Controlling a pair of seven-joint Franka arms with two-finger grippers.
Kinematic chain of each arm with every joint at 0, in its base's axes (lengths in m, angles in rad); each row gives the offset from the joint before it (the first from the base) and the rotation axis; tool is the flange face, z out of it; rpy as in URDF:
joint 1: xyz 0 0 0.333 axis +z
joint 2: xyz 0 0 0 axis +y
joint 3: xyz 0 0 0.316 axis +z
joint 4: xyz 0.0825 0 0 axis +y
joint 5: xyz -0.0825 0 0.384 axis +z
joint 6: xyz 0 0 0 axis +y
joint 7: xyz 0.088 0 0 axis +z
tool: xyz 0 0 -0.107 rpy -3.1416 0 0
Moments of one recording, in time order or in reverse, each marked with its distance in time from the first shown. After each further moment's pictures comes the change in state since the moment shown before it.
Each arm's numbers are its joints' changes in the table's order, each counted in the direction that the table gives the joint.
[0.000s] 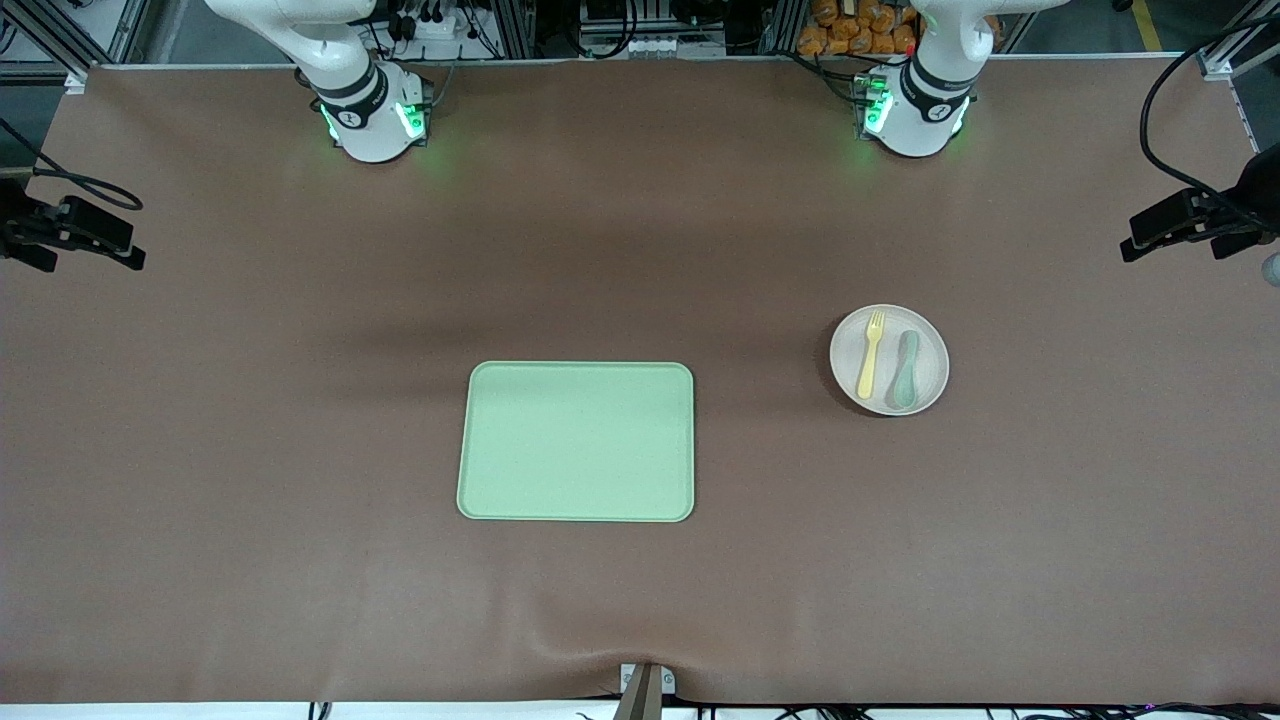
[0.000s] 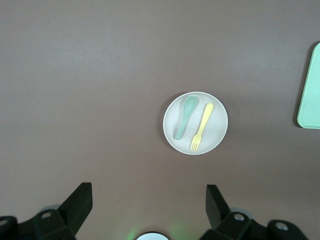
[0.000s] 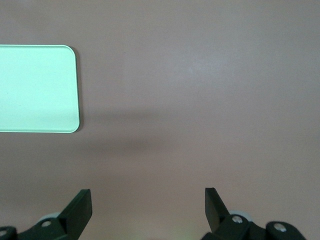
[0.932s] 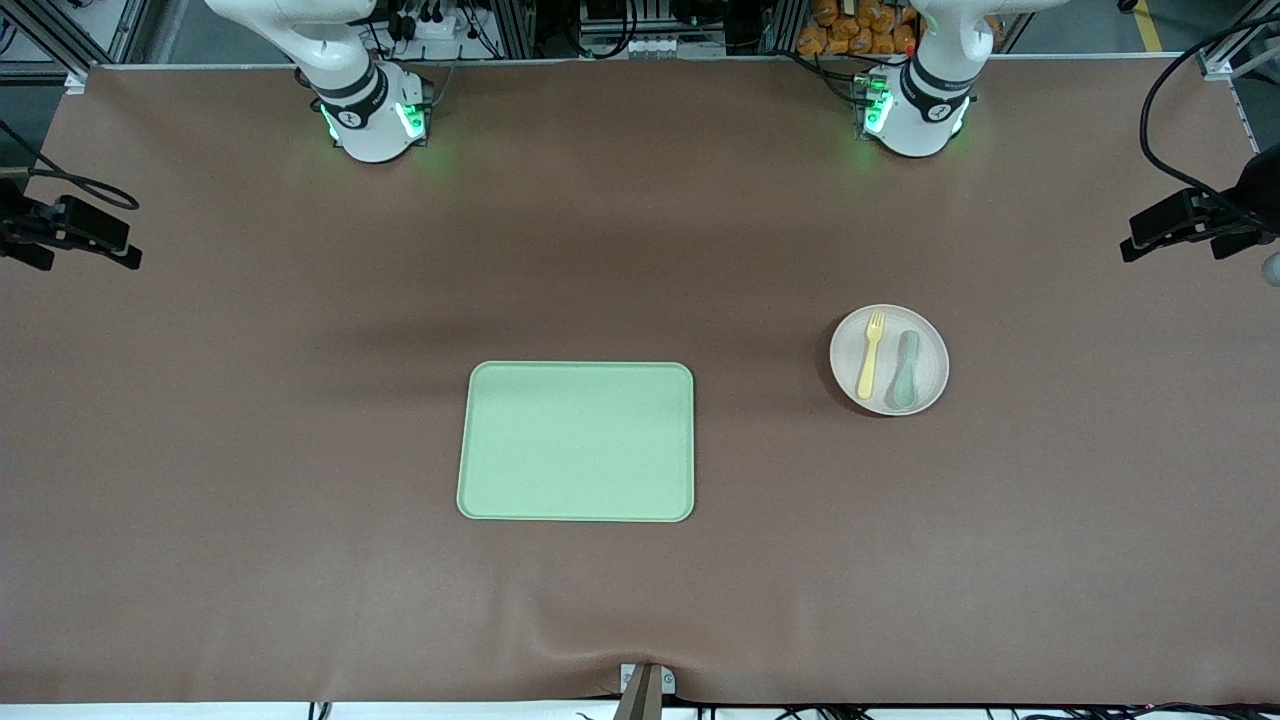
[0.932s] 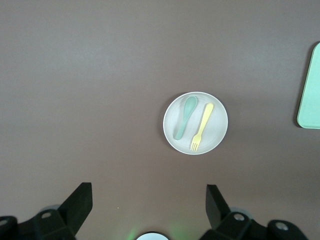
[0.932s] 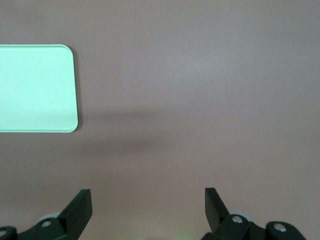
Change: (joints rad) left arm 0.000 0.000 0.000 0.000 0.000 0.000 0.000; right arm -0.005 0.000 -0.005 0.000 0.000 0.005 0.000
